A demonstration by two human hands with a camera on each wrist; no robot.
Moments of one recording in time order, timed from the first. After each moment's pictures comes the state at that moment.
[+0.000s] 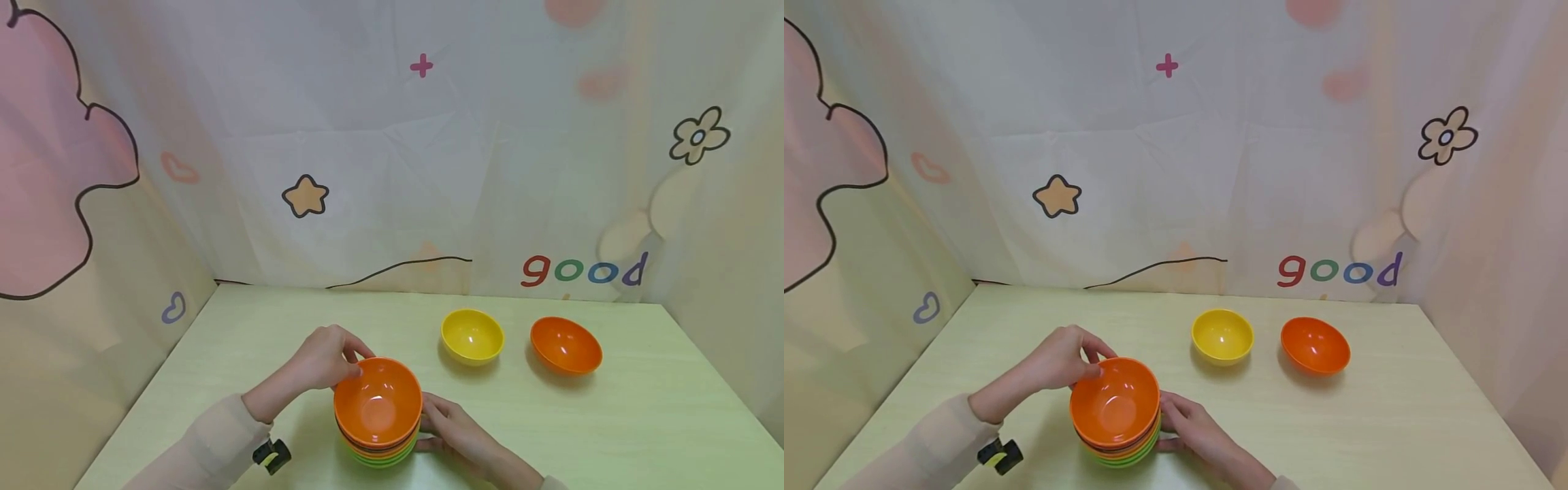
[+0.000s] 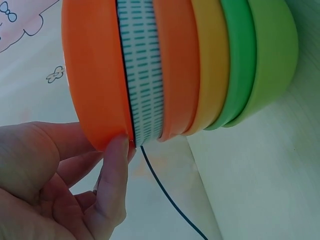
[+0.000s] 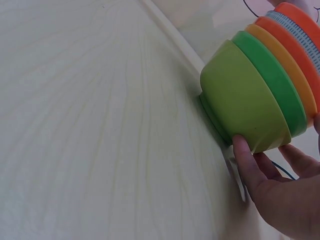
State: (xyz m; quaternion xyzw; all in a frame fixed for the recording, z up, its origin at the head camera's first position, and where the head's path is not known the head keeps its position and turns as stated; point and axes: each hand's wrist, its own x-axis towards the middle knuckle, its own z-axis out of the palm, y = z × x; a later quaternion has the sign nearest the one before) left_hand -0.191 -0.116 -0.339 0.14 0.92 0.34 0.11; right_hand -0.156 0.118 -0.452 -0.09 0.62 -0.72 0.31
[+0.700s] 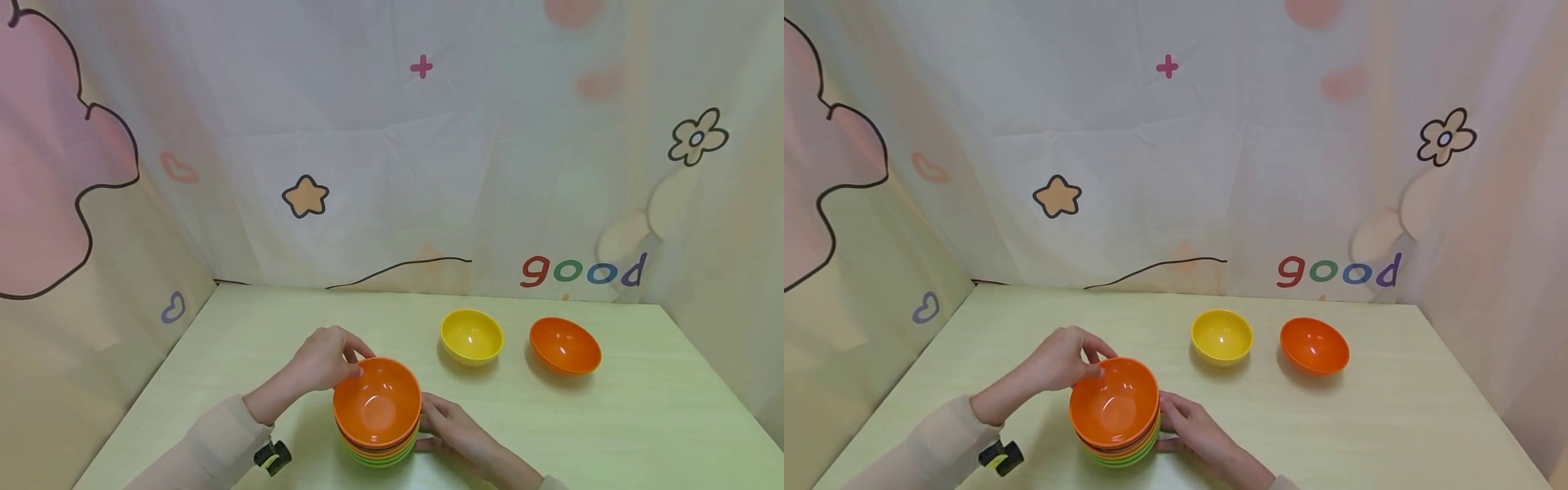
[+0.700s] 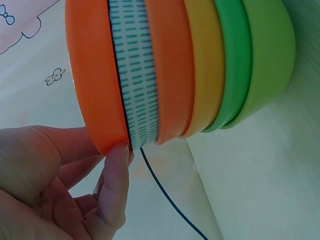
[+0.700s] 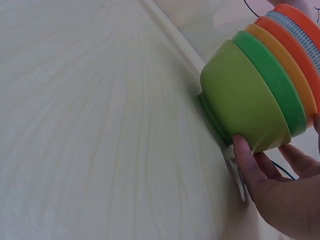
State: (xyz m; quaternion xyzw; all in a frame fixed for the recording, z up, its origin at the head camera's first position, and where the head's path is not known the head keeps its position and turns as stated) left_hand -0.189 -0.114 -0.339 0.15 0.93 0.31 0.08; right_hand -0.156 0.117 -0.451 -0.09 0.61 -0.72 0.31
